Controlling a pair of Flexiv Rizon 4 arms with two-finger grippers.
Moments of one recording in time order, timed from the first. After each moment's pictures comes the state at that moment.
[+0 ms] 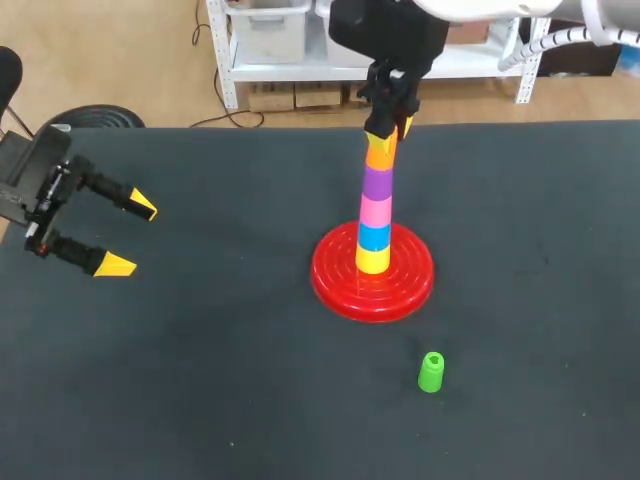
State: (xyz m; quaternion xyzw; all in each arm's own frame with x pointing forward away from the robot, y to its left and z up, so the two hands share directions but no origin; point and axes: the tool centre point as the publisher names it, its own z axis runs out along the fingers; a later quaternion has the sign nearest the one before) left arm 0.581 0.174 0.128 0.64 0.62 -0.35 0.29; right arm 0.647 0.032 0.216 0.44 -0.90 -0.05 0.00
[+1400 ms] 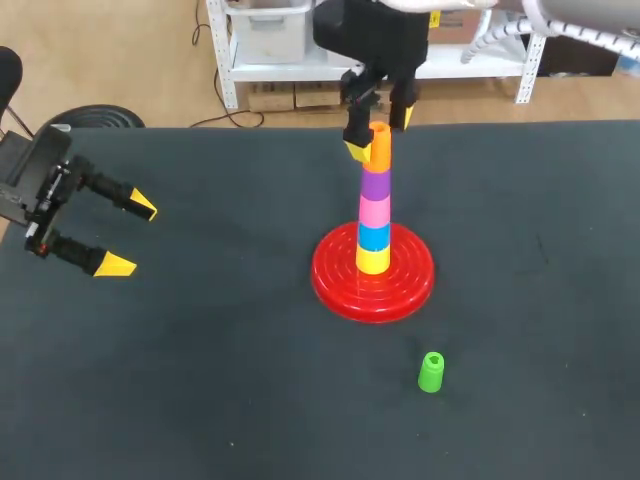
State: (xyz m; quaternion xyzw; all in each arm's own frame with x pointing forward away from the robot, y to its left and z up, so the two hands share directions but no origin) left arm 0.581 0.174 0.128 0.64 0.62 -0.35 0.29; right arm 0.654 0.038 0.214 0.44 -0.90 -0.02 0.02
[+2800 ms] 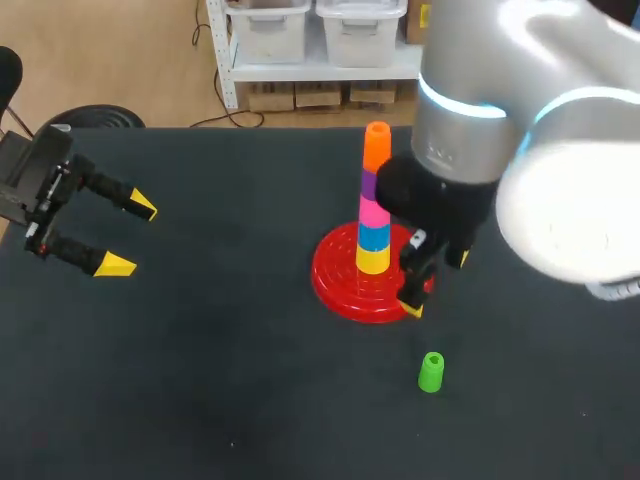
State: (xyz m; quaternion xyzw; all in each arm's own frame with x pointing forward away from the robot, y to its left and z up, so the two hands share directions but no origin) left arm 0.581 0.174 0.128 0.64 0.62 -0.35 0.29; right arm 0.522 -0.016 0.095 0.43 -0.90 -0.03 0.01
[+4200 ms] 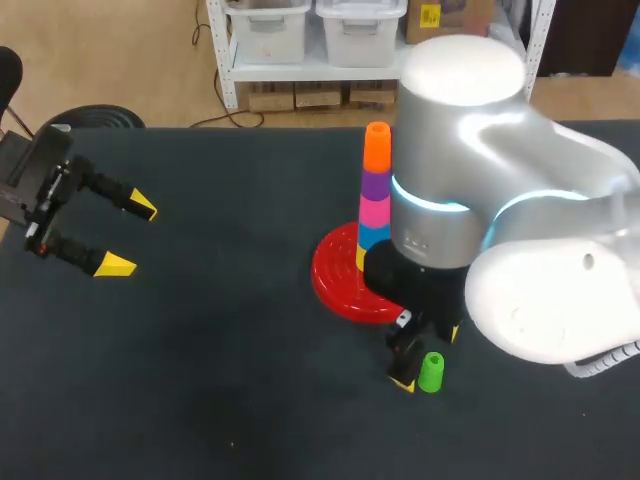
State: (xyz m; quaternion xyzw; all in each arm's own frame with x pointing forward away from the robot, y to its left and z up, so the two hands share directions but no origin) left arm 0.581 0.174 0.128 0.64 0.62 -0.35 0.29; right arm 0.474 -0.009 0.018 0.43 -0.90 -0.03 0.07
